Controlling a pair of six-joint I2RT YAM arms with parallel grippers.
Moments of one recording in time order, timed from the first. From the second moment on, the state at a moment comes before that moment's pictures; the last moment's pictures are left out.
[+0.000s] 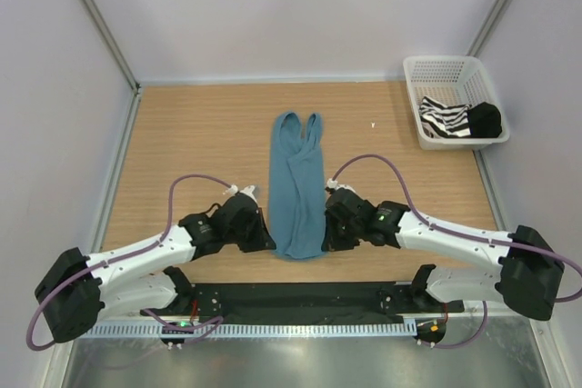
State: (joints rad) left arm -0.89 1.06 0.51 -0.34 0.07 -0.96; right arm 0.97 1.20 0.68 -0.51 -0.04 0.83
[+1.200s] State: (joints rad) left arm -0.48 1.57 1.05 -0.40 0.20 -0.76; right arm 0.58 1.67 1.31 -0.62 0.03 0.49
